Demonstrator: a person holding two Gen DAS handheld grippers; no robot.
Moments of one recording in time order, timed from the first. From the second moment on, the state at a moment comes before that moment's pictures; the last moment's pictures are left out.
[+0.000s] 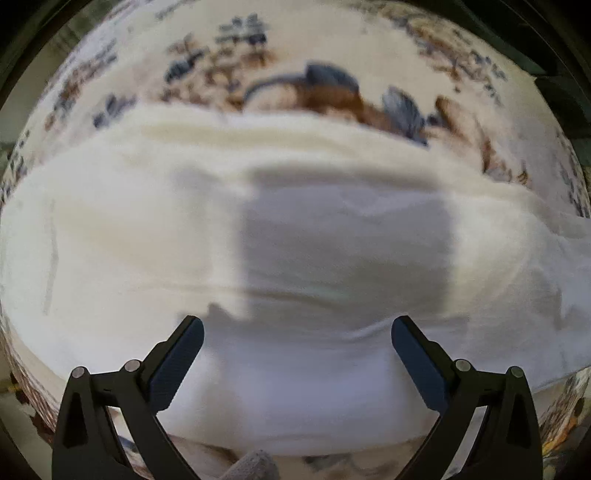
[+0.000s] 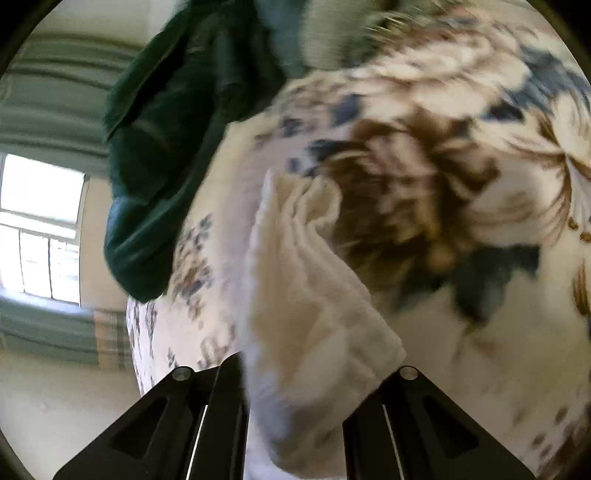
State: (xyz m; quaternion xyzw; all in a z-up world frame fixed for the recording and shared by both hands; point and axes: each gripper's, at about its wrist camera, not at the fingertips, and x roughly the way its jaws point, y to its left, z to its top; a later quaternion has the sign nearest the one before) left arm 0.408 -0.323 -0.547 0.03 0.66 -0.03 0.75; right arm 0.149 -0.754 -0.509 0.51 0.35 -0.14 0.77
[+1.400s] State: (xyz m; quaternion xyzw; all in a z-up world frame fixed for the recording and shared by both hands) left arm 0.424 -0.048 -0.504 -0.16 0.64 0.02 0.75; right arm 0.242 -0.366 -0.493 0.26 0.60 -0.04 0.76
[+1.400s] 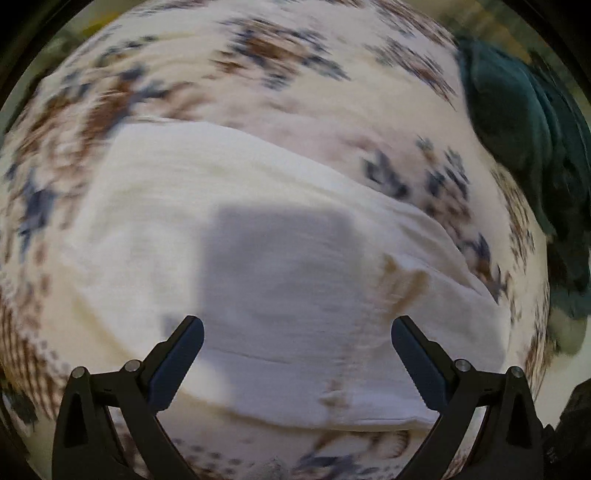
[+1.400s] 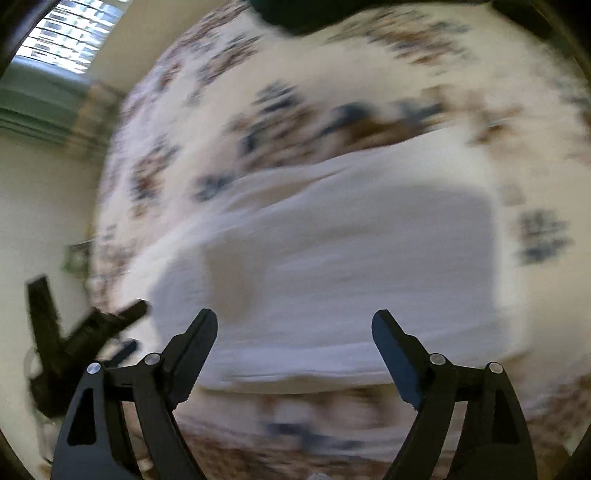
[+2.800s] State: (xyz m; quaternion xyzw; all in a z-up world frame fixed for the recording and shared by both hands) left arm 0.376 -0.061 -0.549 -0.13 0.68 -0.01 0.72; right arm 0.289 -0.278 -0.583 0.10 0.72 0.02 0.68
